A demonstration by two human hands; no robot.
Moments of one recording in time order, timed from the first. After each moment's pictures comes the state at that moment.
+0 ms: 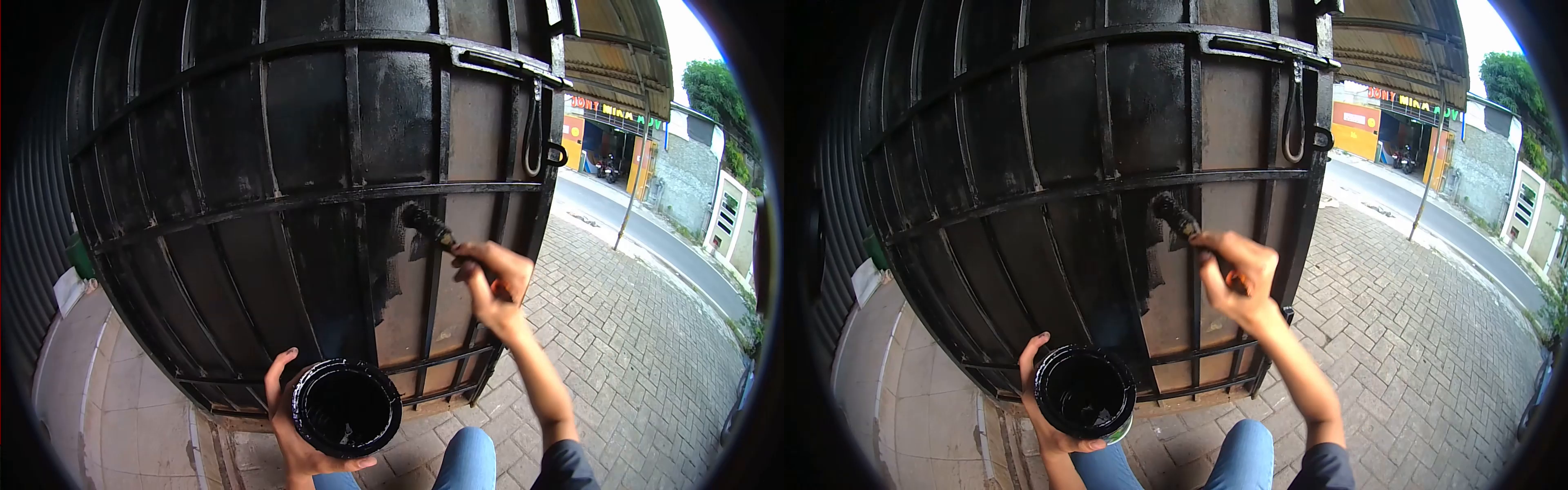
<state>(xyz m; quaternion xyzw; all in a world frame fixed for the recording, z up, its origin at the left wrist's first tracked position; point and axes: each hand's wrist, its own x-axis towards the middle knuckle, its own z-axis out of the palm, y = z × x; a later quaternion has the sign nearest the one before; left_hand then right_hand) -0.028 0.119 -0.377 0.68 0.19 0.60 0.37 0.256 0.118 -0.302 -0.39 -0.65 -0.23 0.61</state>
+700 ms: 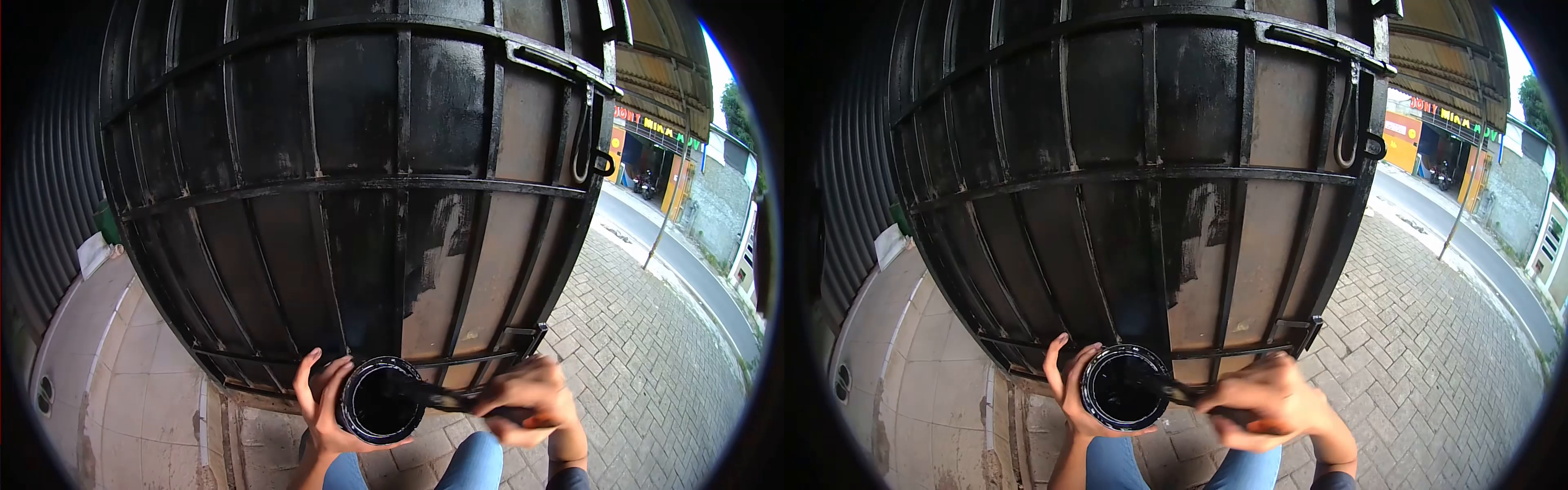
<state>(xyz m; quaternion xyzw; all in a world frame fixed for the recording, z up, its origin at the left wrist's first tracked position) -0.020 0.138 -0.424 0.76 0.20 0.62 0.01 0.227 0.032 -0.318 -0.30 -0.86 0.03 0.41</state>
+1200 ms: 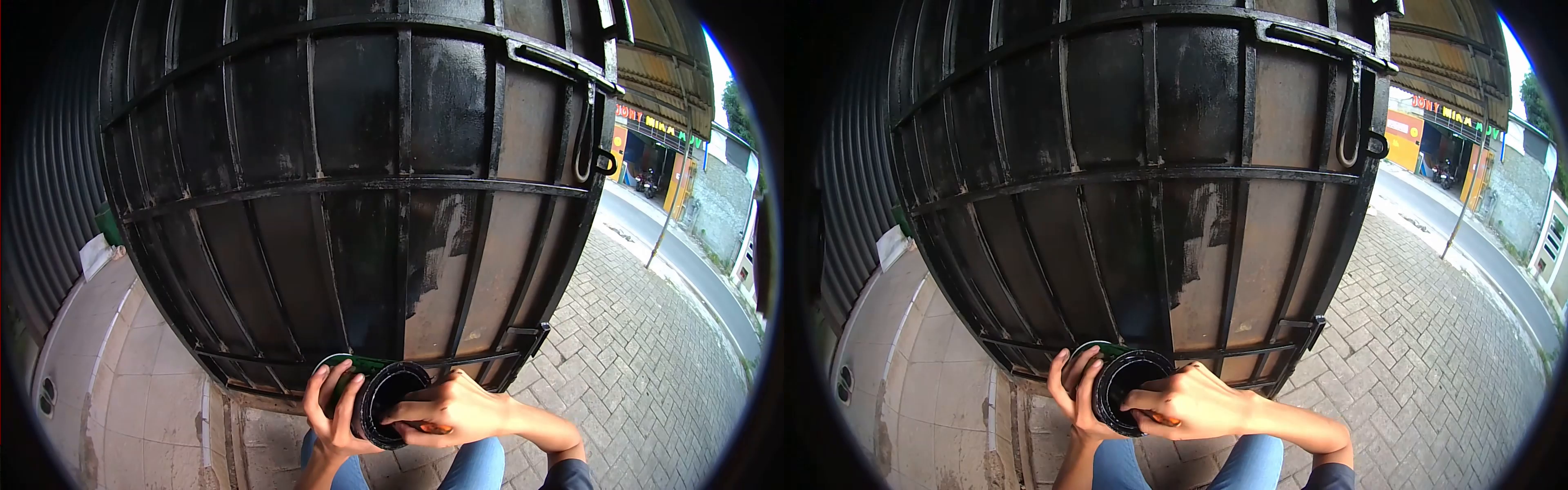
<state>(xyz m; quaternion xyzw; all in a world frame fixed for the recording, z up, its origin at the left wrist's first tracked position) -0.013 0.137 -0.430 0.75 0.19 0.62 -0.12 0.176 0.075 -0.343 -0.30 -0.91 0.05 0.29</state>
